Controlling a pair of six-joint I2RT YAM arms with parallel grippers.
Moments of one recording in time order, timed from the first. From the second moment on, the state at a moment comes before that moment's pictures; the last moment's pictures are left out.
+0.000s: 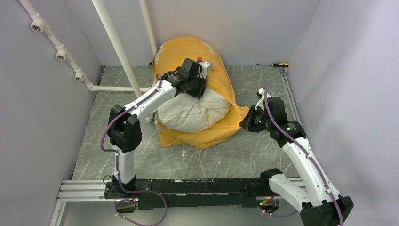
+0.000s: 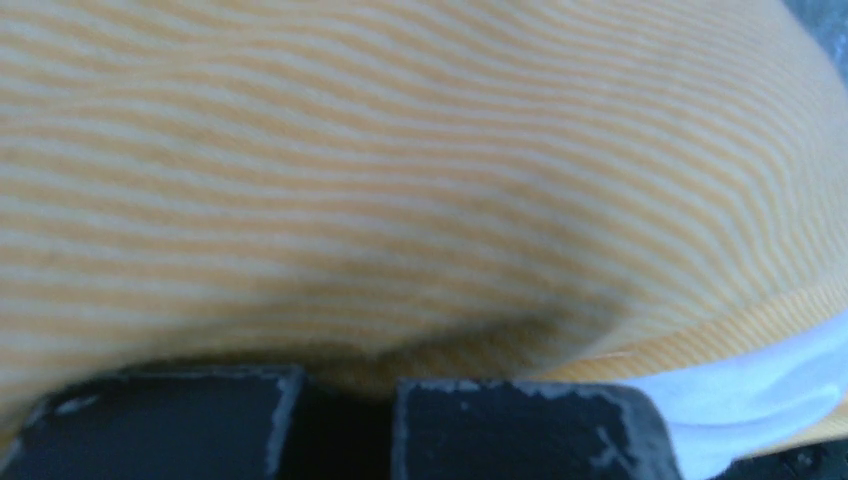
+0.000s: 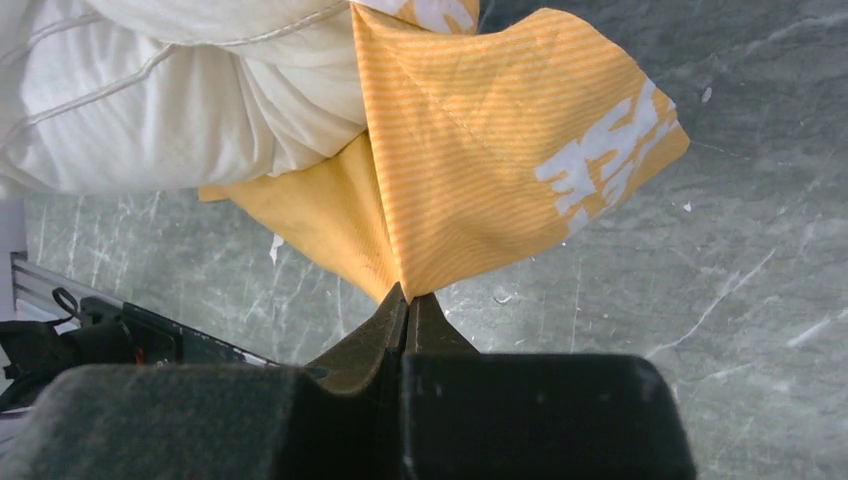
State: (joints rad) left arm -0.61 1.95 1.81 -0.61 0.16 -0.13; right arm 0.28 0.90 0.91 -0.77 -0.22 0.43
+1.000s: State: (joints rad) left arm -0.63 1.85 1.67 -0.48 -0.06 -0.01; right arm 0.25 0.91 0.83 -0.66 -0.38 0.51
